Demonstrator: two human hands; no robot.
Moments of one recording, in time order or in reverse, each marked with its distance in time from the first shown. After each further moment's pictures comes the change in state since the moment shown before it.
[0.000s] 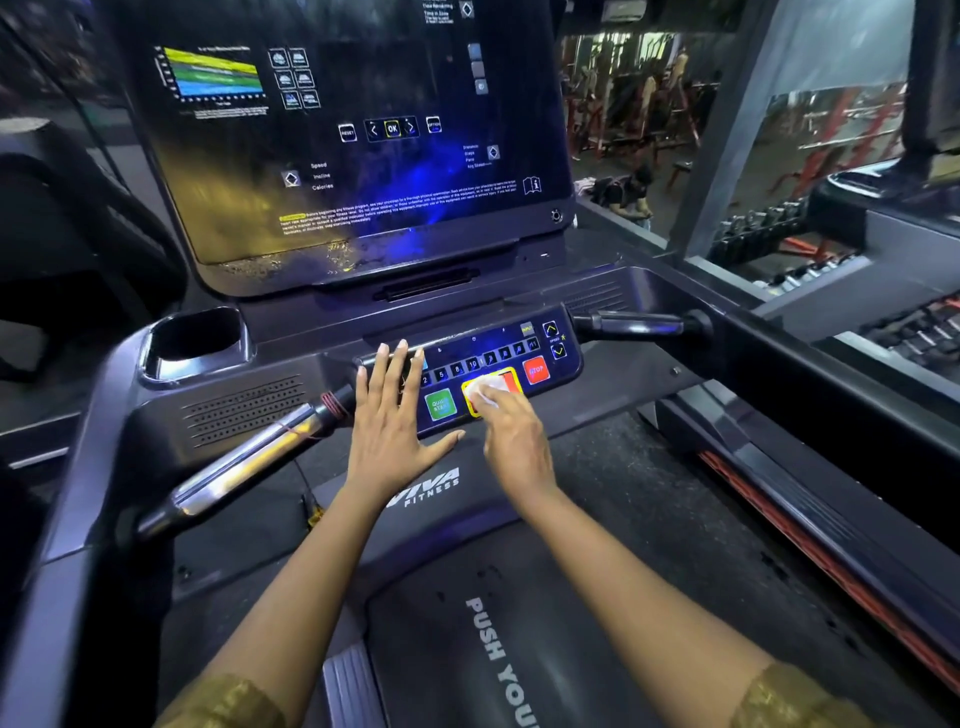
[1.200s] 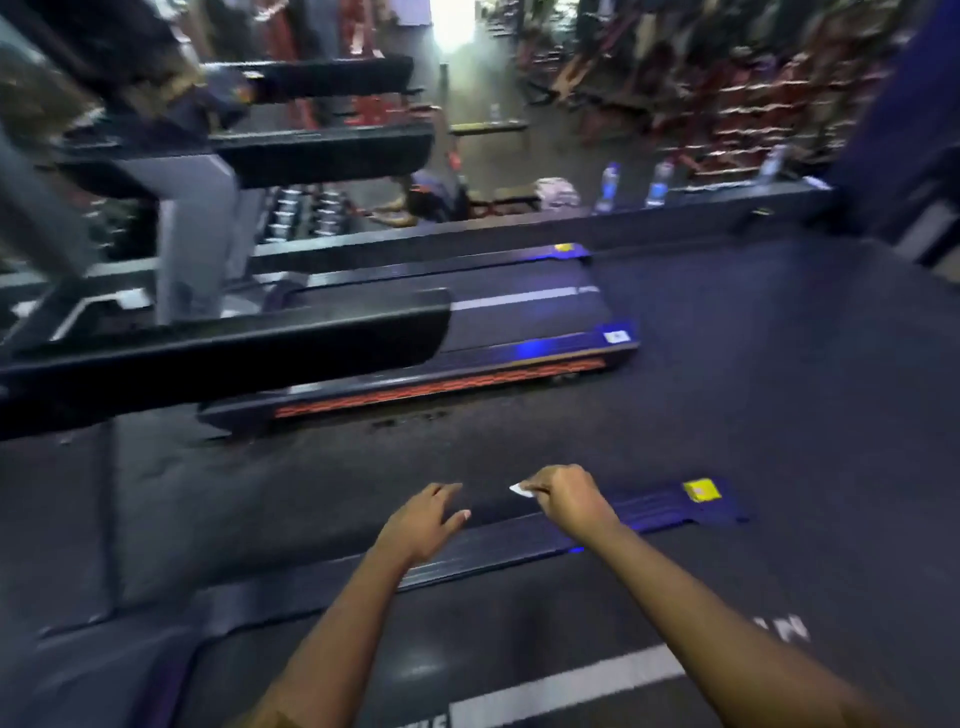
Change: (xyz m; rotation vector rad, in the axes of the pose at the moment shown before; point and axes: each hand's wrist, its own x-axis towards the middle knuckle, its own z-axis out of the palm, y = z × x) left_hand -0.152 0.453 0.088 -0.413 -1.119 1.134; right_hand -0.428 0.124 -0.302 -0.294 -0.027 1.397
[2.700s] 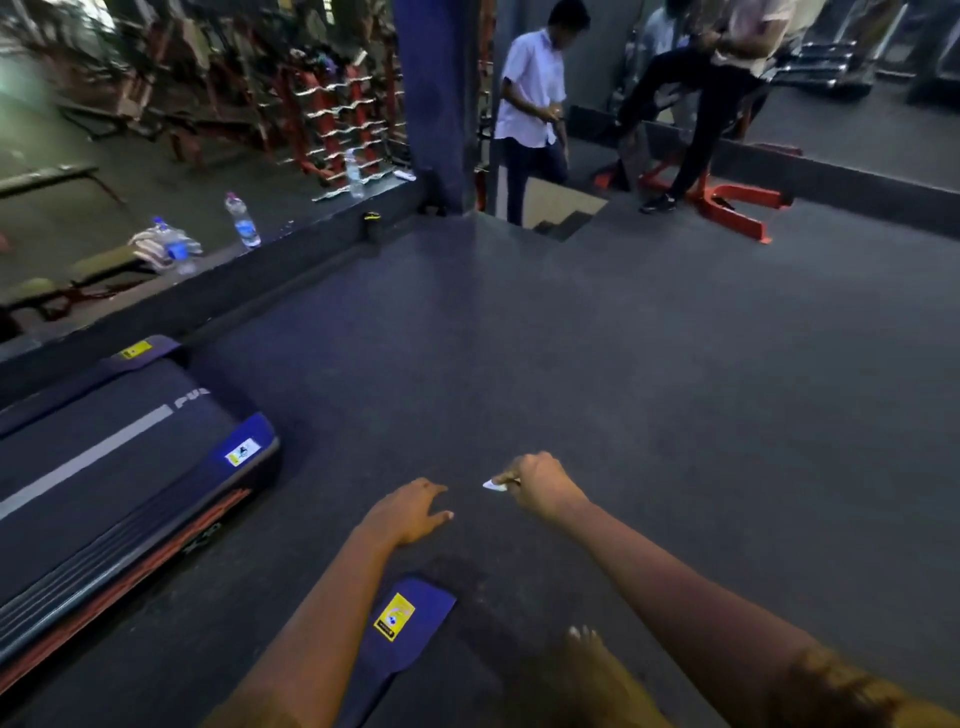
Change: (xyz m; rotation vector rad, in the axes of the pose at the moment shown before) left_hand 0.508 0.665 0.206 0.384 -0.411 0.604; right_hand -0.050 0.685 -0.320 0.168 0.218 0.690
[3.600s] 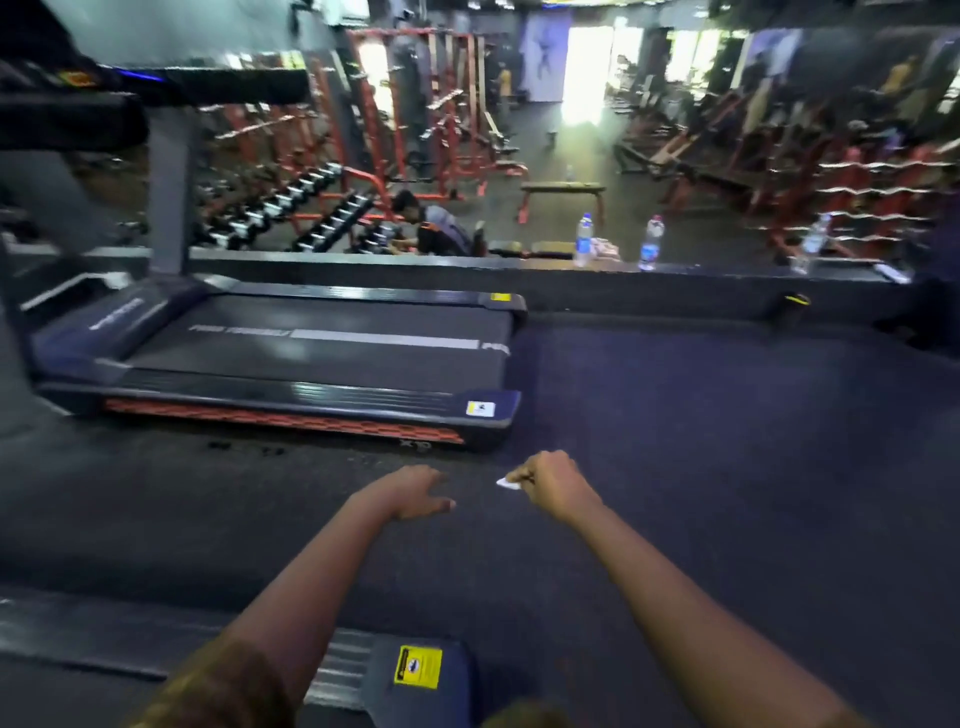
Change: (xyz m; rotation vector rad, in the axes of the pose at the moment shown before) left_hand 0.114 -0.118 0.049 -0.344 0.310 -0.860; right_hand 0.330 -0.031 0.096 -0.214 -0.315 -0.935
